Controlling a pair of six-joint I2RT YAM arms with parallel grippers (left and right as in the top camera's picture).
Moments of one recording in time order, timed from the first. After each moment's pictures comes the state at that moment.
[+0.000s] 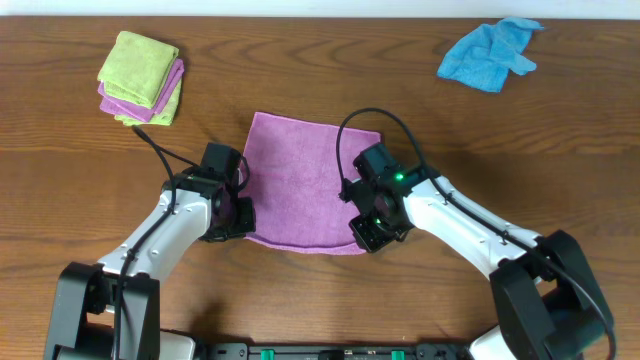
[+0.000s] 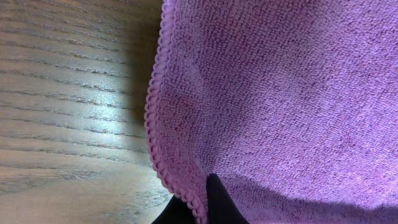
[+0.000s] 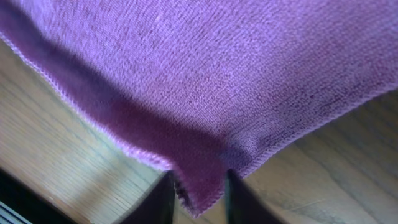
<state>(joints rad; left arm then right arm) -0.22 1.55 0.80 -0.71 0.13 -0.36 0.56 1.70 0.99 -0.84 -0.27 -0.01</state>
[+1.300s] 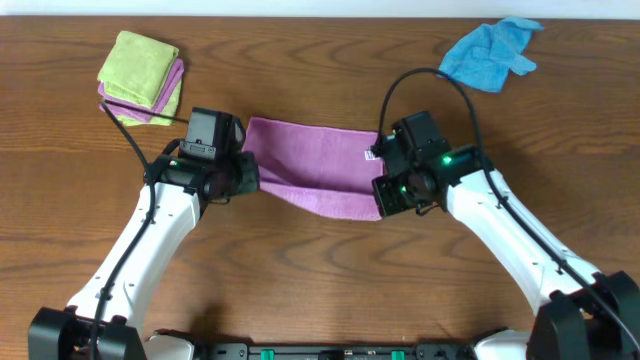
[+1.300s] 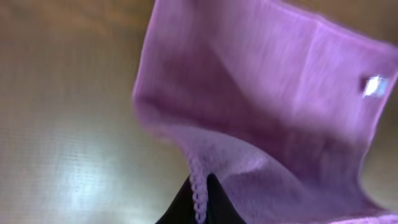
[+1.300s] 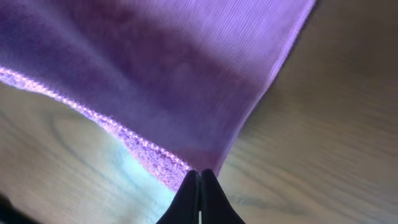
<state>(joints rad) -0.22 1.44 0.99 -0.64 0.15 -0.41 0.40 1.55 1.09 -0.81 -0.23 0.13</state>
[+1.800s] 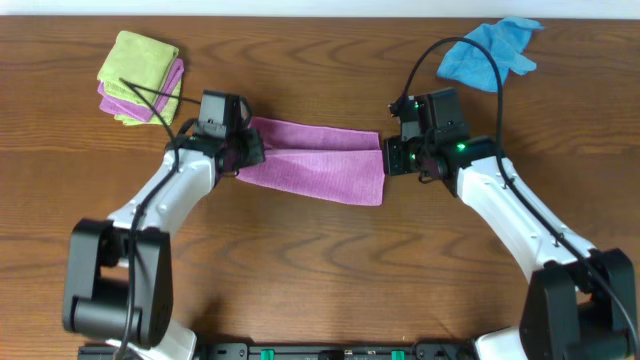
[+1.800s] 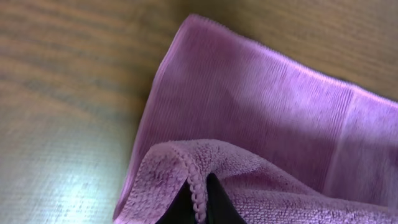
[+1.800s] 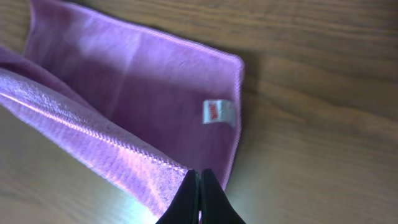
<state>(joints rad) -0.19 1.74 1.06 -0.37 0.14 -0.41 0.28 1.64 1.09 -0.47 -0.23 0.18</state>
